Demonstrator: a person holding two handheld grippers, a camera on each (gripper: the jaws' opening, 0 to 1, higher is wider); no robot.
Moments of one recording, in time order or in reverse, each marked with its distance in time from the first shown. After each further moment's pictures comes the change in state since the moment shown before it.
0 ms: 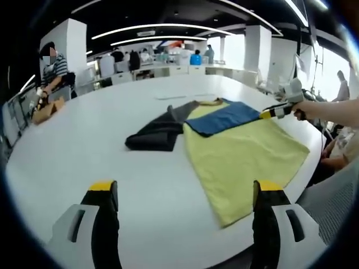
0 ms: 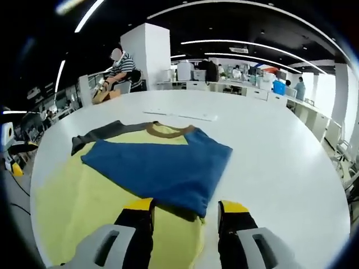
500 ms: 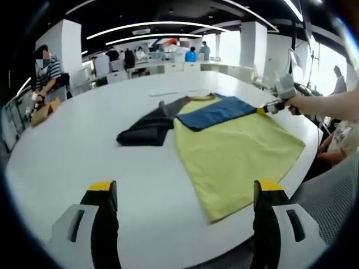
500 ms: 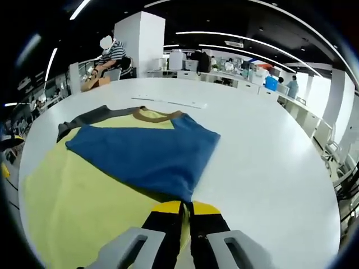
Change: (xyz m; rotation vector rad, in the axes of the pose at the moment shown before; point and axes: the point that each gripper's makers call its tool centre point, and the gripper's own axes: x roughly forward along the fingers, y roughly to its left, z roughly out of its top) left arm -0.002 -0.021 -0.013 0.019 0.027 -0.025; right arm 0.003 -0.020 -0.024 -0.026 0.102 -0.127
